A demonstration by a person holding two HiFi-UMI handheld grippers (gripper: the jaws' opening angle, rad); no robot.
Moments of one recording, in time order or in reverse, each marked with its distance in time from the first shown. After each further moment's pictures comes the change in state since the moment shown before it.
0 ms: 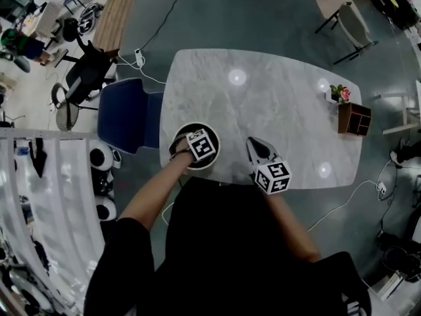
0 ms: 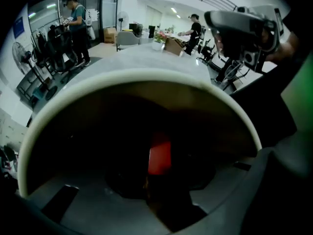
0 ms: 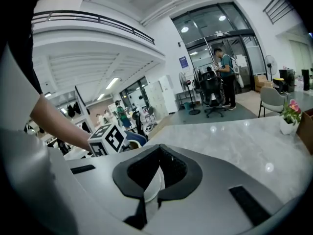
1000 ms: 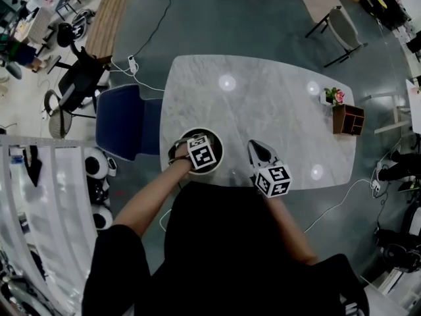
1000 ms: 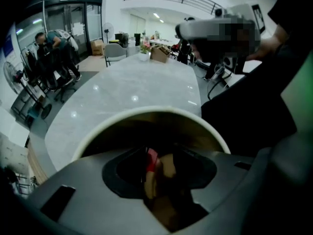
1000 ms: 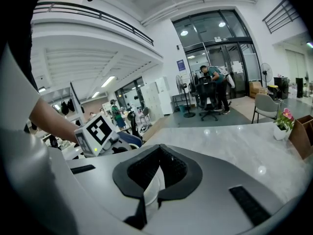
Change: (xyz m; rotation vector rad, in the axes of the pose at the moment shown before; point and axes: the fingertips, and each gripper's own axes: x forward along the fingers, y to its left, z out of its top) left arm -0.041 -0.017 0.012 0.138 -0.060 -0.040; right arm -0.001 0.009 0.012 -0.022 -0.017 -0.081
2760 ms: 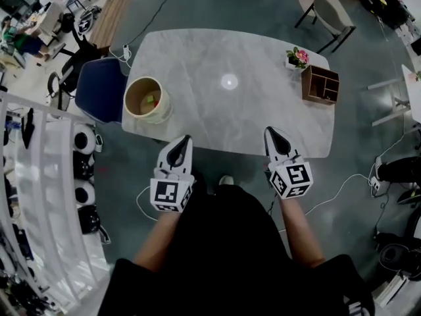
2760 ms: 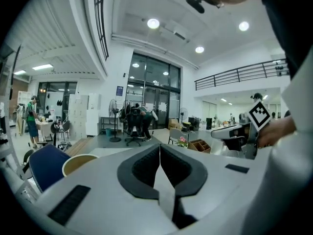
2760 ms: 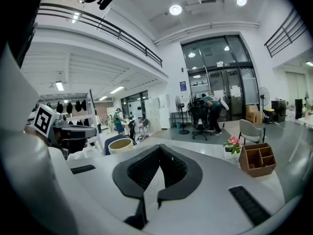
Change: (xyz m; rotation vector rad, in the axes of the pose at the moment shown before) left arm -0.137 -0.252 0.182 -0.575 -0.996 0.797; right arm -0.310 -0.140 -0.006 -0.159 -0.186 -0.008
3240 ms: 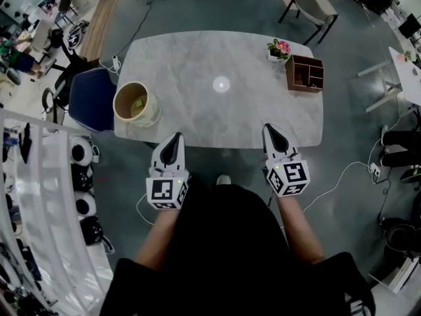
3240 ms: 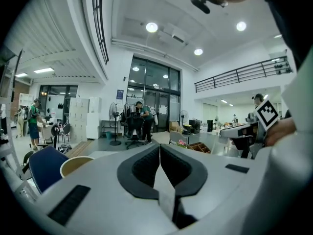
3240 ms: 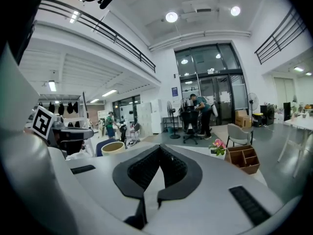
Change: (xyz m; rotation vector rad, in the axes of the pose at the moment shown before) left arm 0.000 -0.026 0.007 0.030 -0.043 0.013; right arm -0.052 -0.026 0.003 0.007 -0.064 -0.105
